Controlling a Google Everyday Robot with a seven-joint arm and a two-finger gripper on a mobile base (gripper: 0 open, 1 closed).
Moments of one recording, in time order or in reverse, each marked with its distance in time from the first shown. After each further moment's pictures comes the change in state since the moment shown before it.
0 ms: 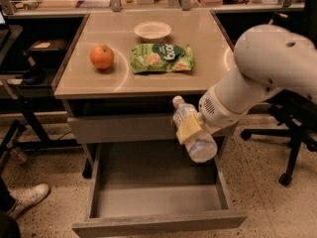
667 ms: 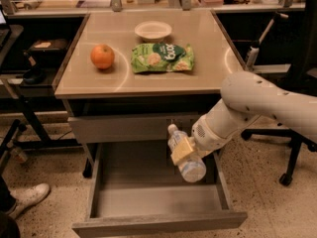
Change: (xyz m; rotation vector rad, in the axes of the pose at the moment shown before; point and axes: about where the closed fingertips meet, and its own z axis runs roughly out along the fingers) arm 0.027 -0.026 0.101 -0.140 0.100 0.092
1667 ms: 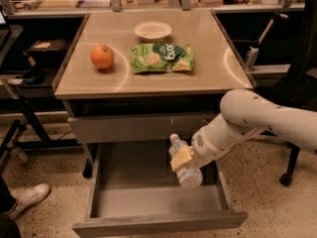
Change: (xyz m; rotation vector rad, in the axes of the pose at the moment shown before) arm 0.005 -0.016 0.041 -0.051 -0.003 0.086
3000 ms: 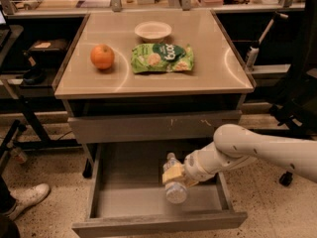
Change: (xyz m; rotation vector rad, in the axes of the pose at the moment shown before) arm 0.007 -0.033 0.100 -0.144 -0.041 0.232
